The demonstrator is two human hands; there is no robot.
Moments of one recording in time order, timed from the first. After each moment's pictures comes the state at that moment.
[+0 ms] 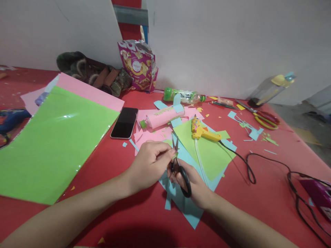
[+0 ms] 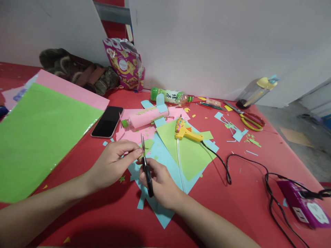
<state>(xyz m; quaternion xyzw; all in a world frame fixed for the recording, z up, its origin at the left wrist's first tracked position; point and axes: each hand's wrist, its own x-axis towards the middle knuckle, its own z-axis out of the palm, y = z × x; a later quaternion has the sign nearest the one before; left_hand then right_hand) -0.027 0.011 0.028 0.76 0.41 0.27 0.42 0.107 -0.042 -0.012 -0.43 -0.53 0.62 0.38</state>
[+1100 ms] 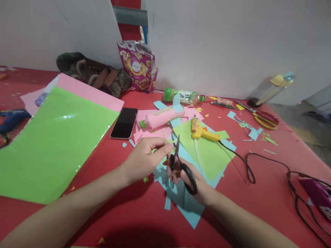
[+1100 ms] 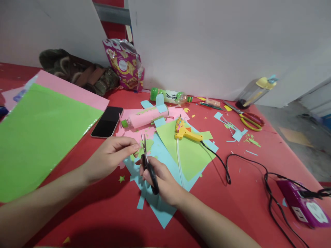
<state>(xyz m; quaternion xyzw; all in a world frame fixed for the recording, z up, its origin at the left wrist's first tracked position) -0.031 0.020 0.033 0.72 0.40 0.28 0.50 0.116 -0.040 -0.021 -0.38 -0.53 0.65 0.40</state>
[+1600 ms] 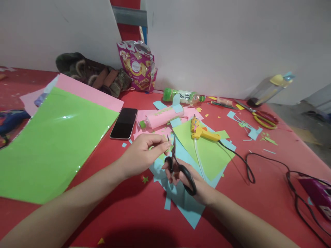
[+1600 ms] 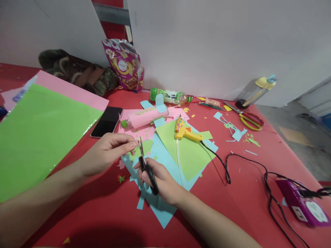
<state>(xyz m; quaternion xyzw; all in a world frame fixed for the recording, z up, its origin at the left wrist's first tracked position) -0.038 0.029 0.034 0.73 0.38 0.26 0.49 0.116 -0.039 -0.019 -0.35 -0.51 0.69 0.38</state>
